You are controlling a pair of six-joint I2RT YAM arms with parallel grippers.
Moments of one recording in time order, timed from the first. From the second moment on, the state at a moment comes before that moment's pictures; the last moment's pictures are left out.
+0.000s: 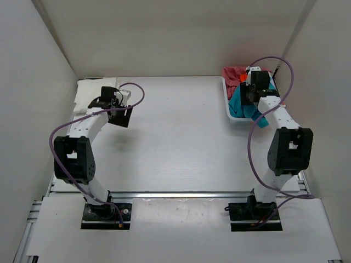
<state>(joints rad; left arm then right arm) -0.07 1.65 1.23 -0.56 0.03 0.23 0.06 1.74 1.44 -0.43 0.15 -0.12</state>
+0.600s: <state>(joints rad) -0.07 1.66 1.22 -0.57 0.02 0.23 0.14 1.76 1.52 -0.41 0.25 -0.17</state>
